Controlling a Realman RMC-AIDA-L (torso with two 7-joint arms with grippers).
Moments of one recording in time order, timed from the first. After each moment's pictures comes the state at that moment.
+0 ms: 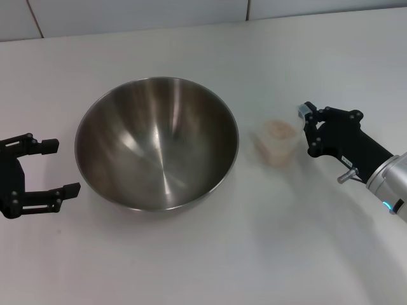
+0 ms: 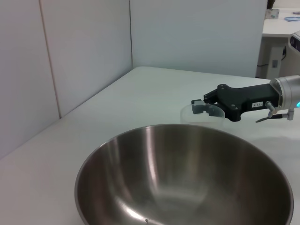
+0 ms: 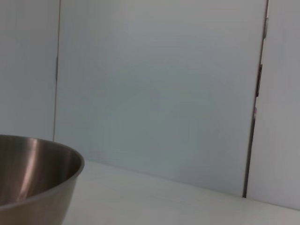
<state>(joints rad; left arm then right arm) -0.27 -2.05 0.86 1.13 1.95 1.68 -1.39 0.40 2.09 0.41 0.05 -2.25 -1.22 0.21</state>
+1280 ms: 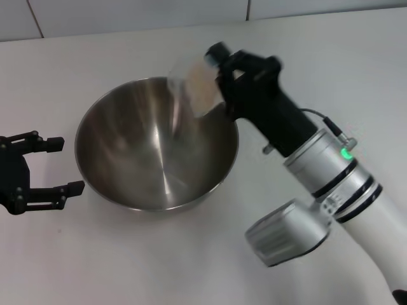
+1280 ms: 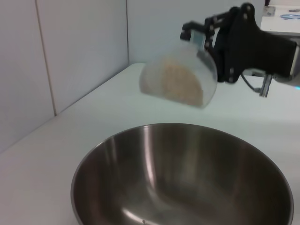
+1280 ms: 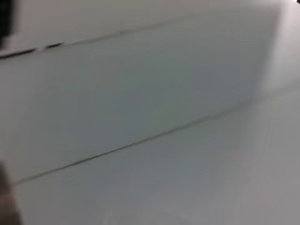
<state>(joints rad) -0.29 -2.05 0.86 1.13 1.98 1.69 -1.42 0.43 2.09 0.43 0.50 -2.27 -1.35 -1.37</state>
